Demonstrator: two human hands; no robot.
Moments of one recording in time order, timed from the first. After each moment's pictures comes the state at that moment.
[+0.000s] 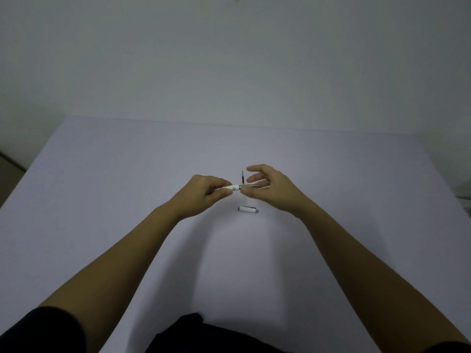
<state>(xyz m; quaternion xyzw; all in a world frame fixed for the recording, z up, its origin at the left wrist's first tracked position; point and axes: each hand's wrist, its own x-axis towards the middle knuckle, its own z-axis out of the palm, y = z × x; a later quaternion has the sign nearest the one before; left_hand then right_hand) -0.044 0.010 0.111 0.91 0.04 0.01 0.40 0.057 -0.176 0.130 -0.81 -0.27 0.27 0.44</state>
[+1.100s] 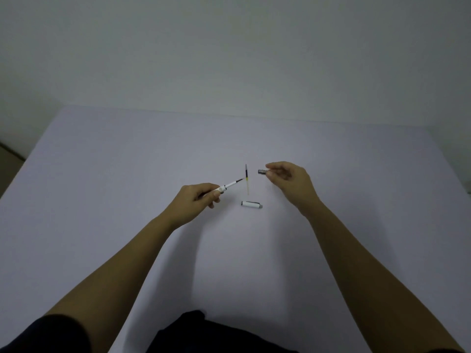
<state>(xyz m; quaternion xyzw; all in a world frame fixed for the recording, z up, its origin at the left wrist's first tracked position) -0.062 0.022 0.071 0.84 0.13 -0.02 0.52 0.083 -0.187 0.095 -0.82 -0.17 0.18 0.52</state>
